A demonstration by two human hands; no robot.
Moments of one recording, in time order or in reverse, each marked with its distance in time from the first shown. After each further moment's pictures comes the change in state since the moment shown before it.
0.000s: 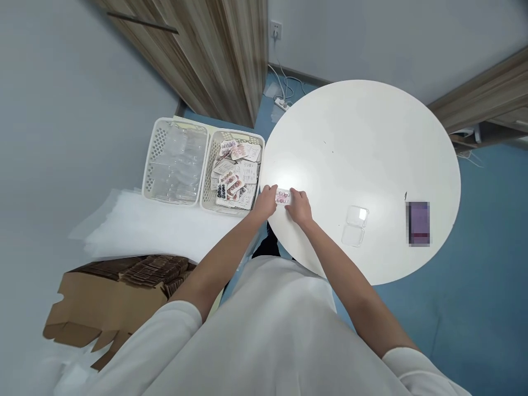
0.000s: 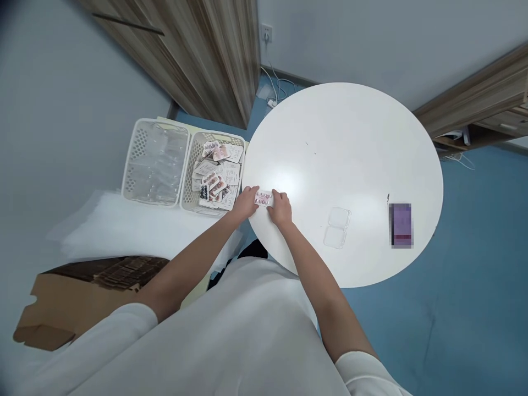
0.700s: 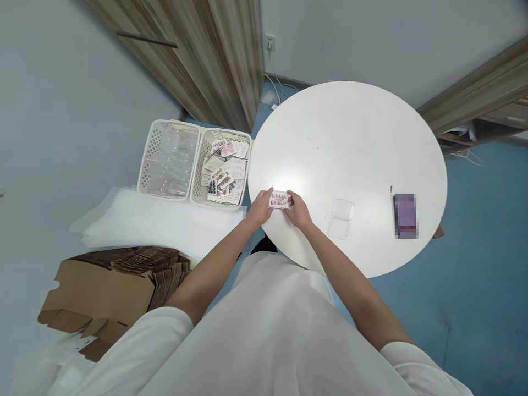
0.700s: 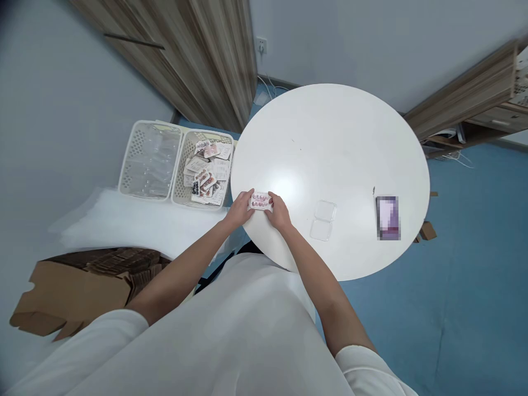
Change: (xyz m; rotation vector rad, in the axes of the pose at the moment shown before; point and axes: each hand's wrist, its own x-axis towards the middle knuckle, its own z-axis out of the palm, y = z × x) left_hand -0.041 0.025 0.021 -0.143 0.119 0.147; right_hand -0.036 0.029 -0.030 0.232 -0.047 -0.122
